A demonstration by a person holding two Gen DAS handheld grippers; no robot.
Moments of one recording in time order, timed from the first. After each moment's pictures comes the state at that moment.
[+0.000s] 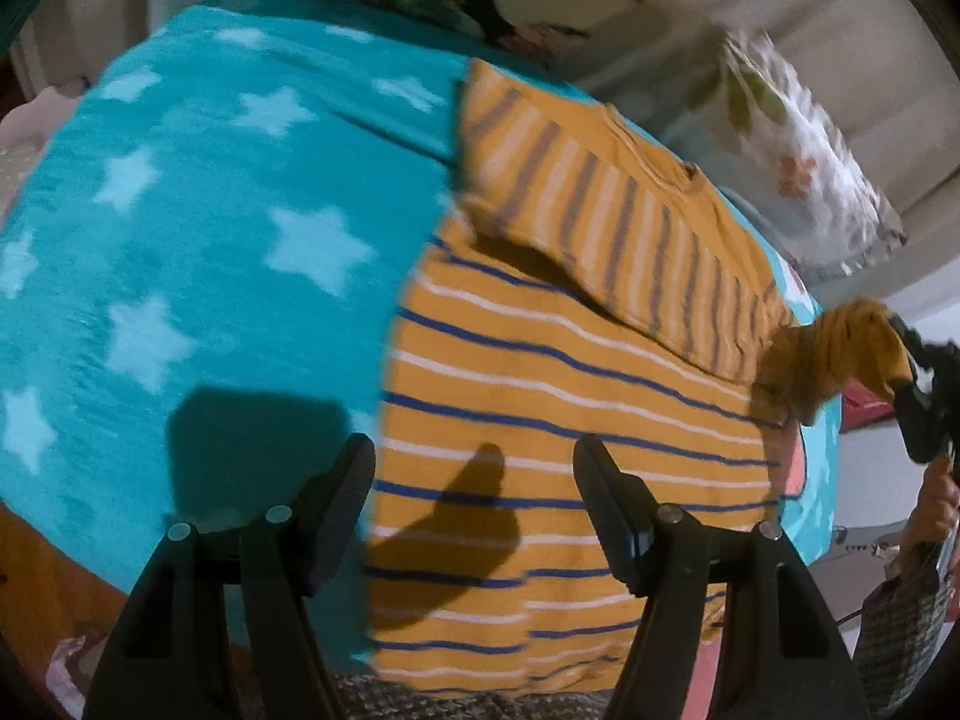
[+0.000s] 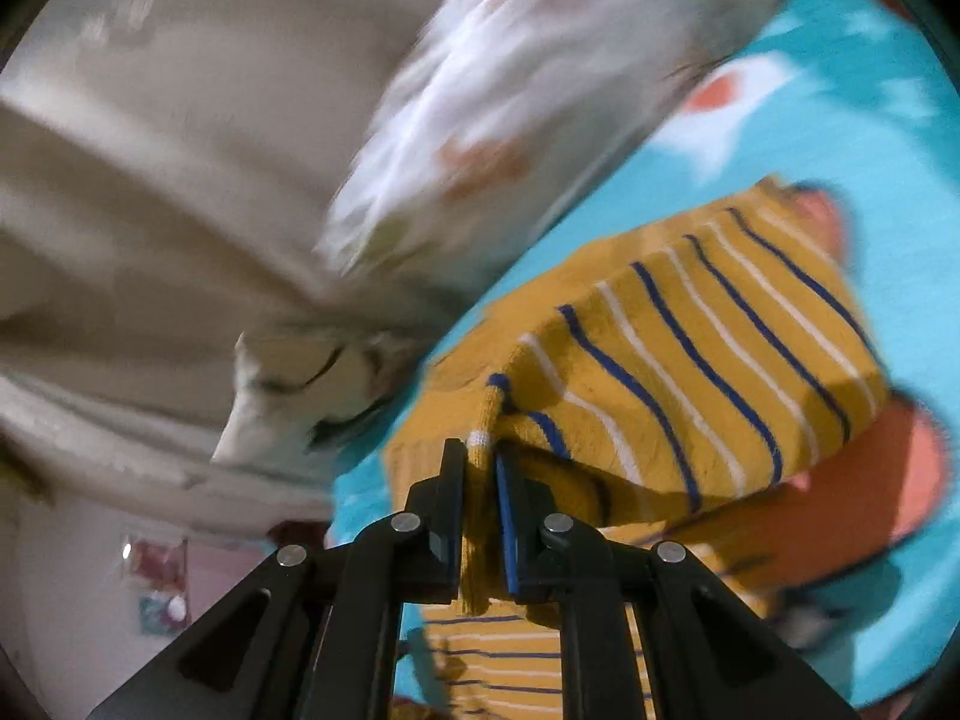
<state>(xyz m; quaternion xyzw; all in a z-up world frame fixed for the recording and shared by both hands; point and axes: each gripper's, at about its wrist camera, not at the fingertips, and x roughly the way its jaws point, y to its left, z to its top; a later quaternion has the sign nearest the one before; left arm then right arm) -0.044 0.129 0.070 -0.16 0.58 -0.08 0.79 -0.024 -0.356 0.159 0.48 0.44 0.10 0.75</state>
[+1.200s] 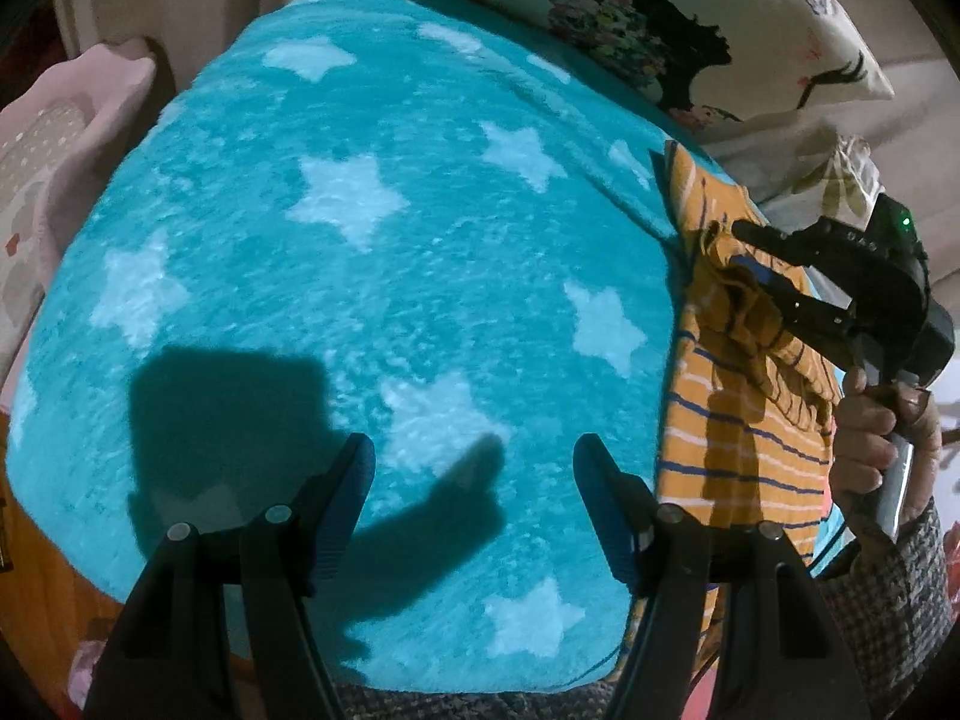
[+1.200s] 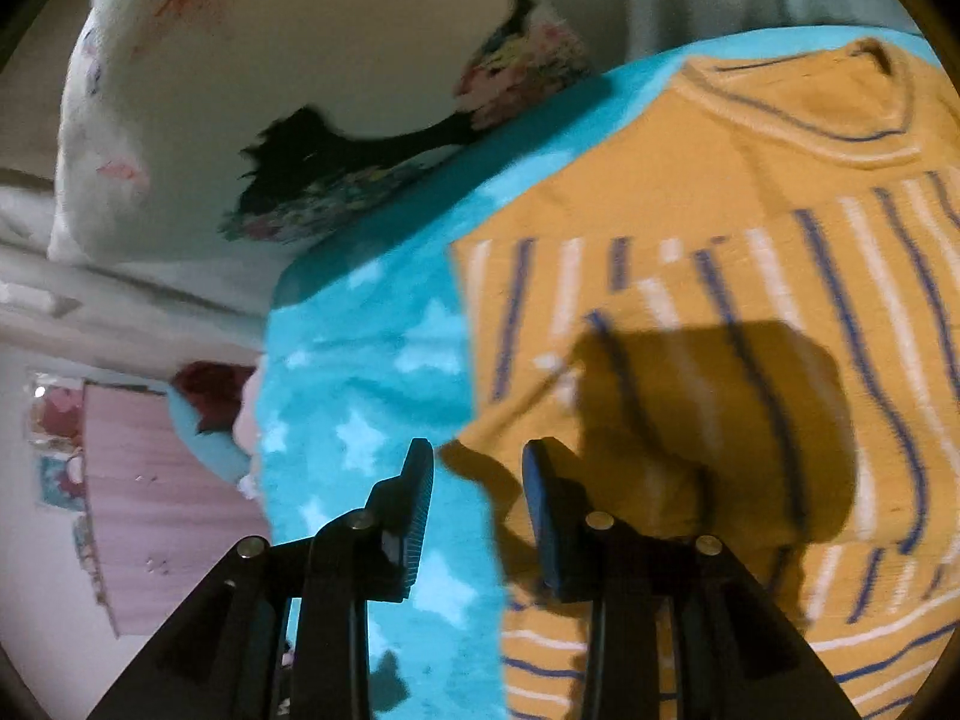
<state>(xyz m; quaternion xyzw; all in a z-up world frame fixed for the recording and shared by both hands) -0.017 0.273 0.045 -0.18 0.59 -0.06 0.78 0.129 -0.012 0.054 0.32 0.59 0.15 0.72</state>
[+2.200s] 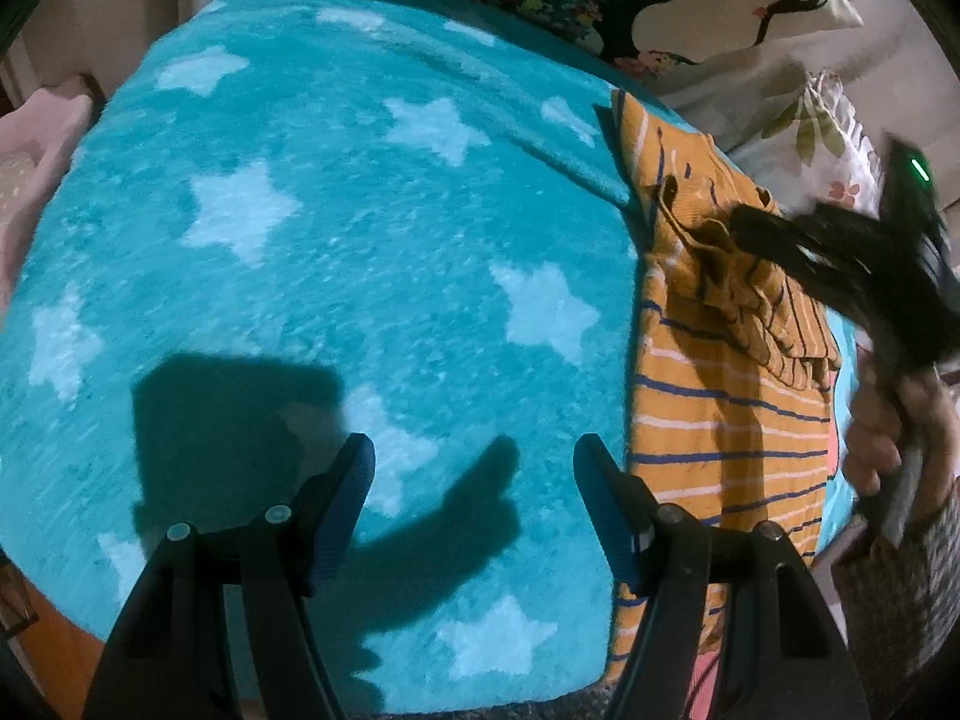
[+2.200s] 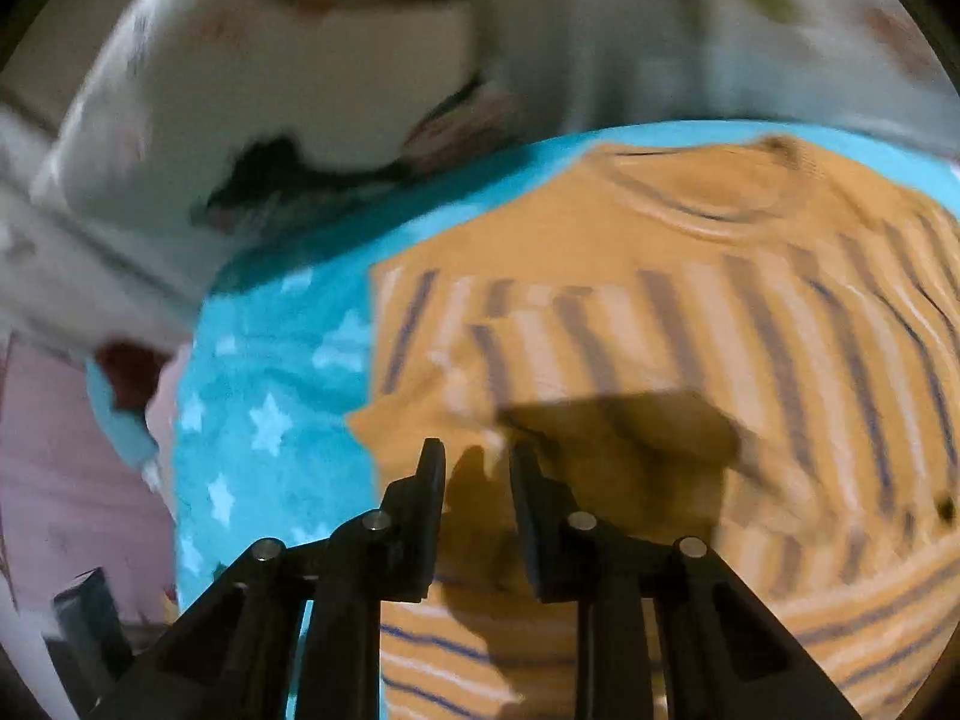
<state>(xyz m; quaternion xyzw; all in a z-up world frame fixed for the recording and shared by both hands) 0.001 0.237 0.043 -0.15 0.61 -0.10 0.77 0.107 -0.038 0.088 0.19 0.59 0.11 0.78</state>
